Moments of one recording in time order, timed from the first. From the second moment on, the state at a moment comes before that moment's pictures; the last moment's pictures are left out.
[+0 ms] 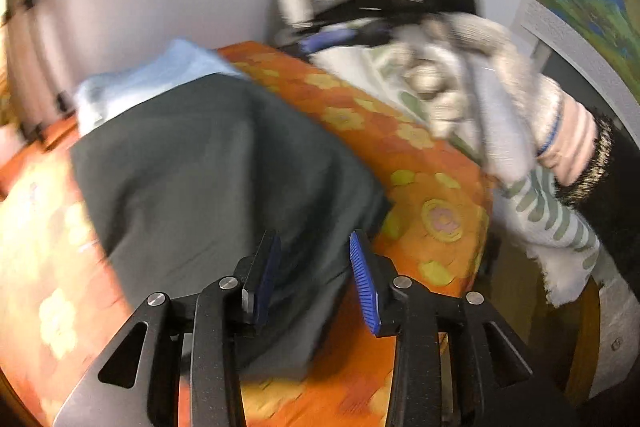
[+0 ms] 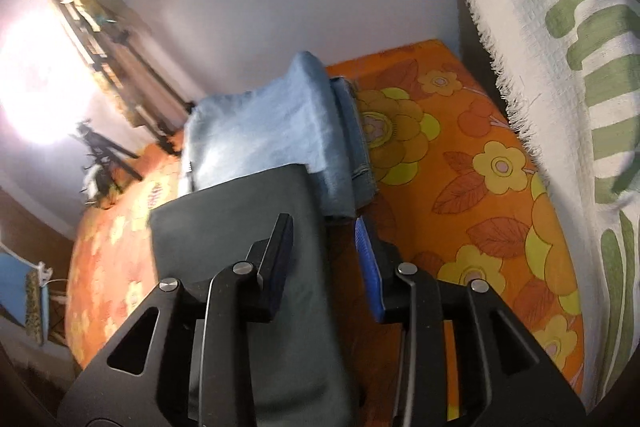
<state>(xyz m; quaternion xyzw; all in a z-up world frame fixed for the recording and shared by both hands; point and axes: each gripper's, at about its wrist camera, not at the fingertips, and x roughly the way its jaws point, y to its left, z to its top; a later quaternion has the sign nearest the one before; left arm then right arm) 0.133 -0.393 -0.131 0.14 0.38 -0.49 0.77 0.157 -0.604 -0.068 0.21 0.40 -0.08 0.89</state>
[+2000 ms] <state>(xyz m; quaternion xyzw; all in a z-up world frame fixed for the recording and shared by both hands) 0.167 -0.287 -0.157 0.08 0.42 -0.41 0.80 0.311 -0.409 -0.072 0.04 0.46 0.00 0.88</state>
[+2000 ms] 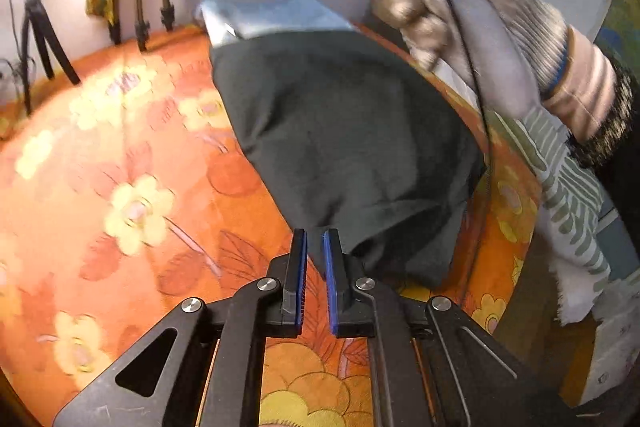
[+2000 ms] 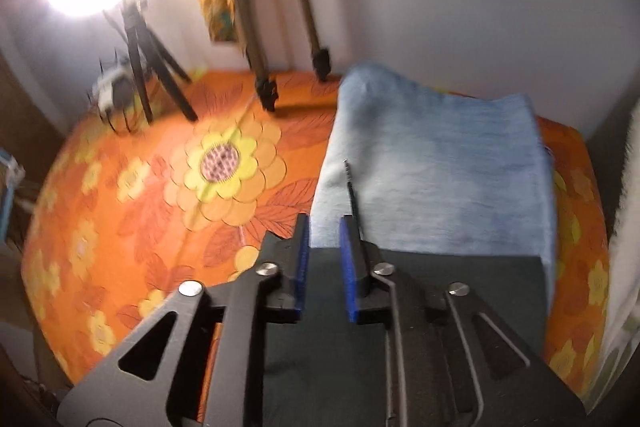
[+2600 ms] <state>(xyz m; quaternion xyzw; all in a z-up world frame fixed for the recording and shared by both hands) 0.160 -0.268 -0.054 0.08 0.32 -0.38 0.86 0.159 -0.426 0.032 0.12 0.36 -0.01 0.93</state>
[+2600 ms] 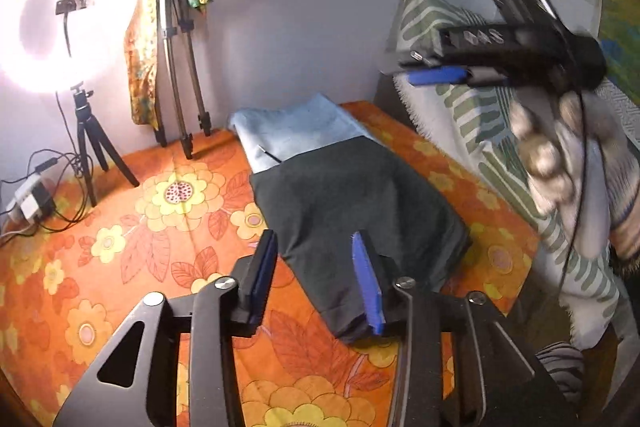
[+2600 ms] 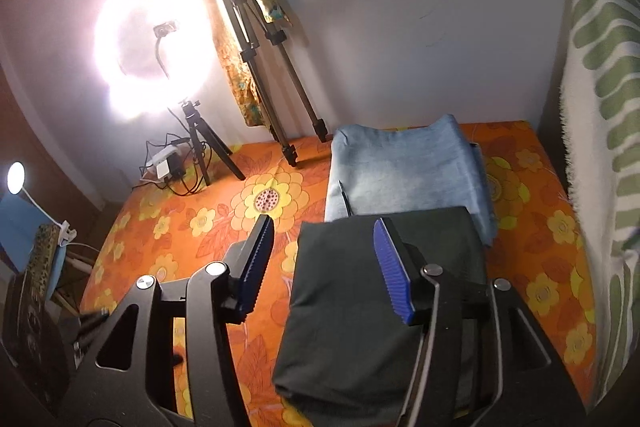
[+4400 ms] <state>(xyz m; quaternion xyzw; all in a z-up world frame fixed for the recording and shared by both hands) 0.302 -0.332 -0.195 -0.05 0.47 -0.37 0.80 0.192 -0.599 -0.180 0.21 0.43 0.08 0.88</state>
